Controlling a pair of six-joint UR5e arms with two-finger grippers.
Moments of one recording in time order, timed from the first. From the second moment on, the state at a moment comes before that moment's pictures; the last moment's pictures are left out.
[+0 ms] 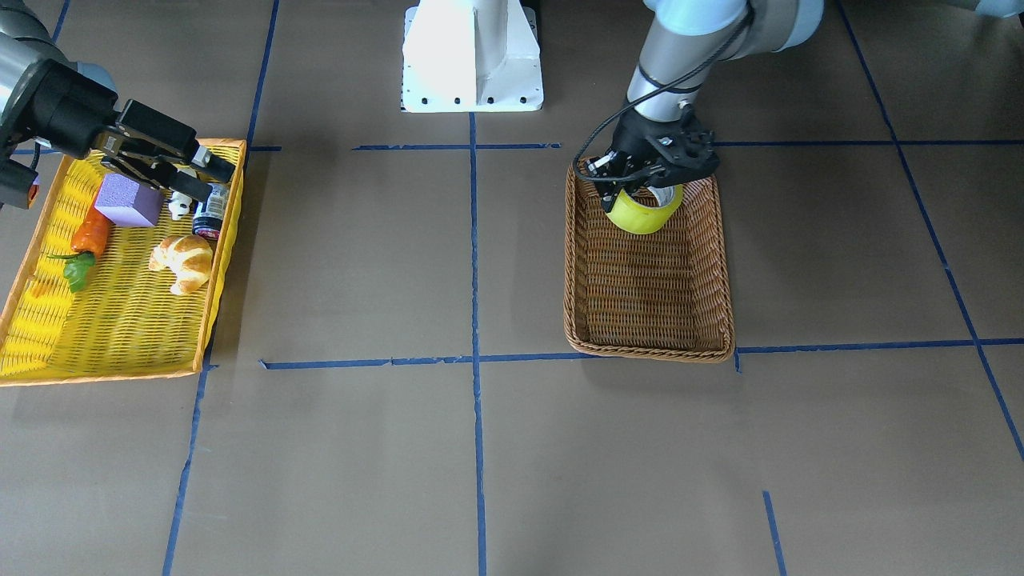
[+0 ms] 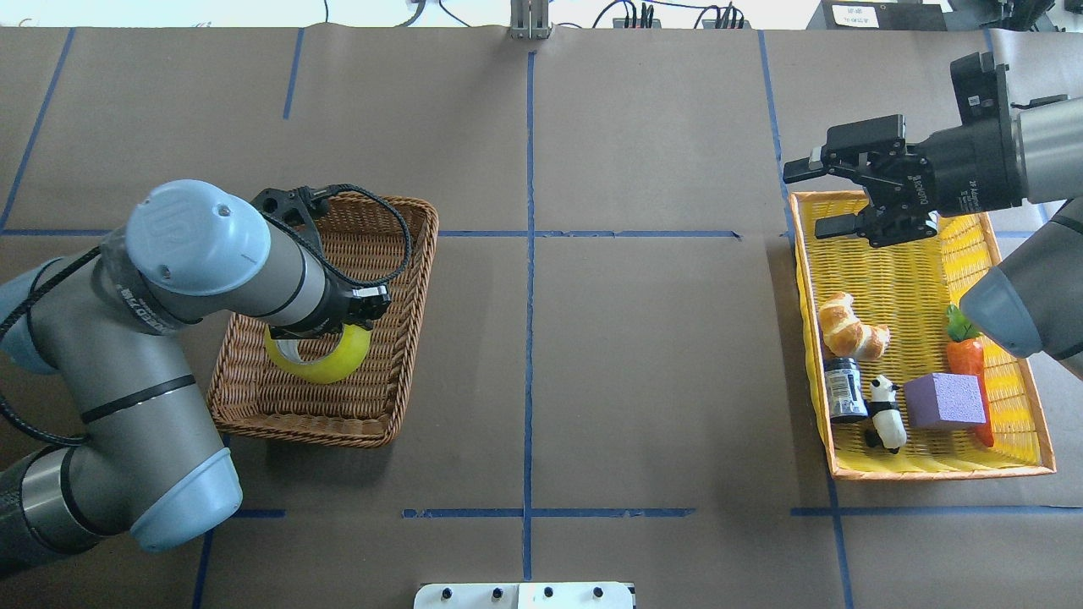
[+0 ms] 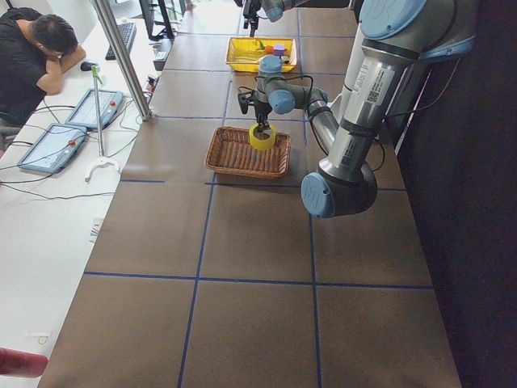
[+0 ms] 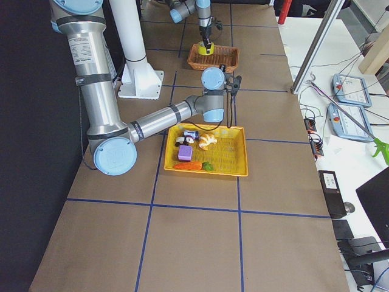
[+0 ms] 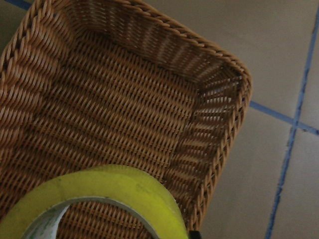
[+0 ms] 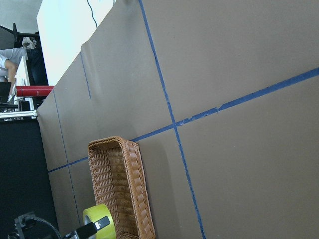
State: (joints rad) left arm -0.56 -2.00 -1.95 -1.57 -1.84 -1.47; right arm 1.02 -1.38 1.76 -0.33 2.41 1.88
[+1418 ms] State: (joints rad) left arm -0.57 -2.05 -1.73 -1.68 -1.76 -1.36; right arm 0.98 -1.37 1.72 -0.34 2.37 1.88
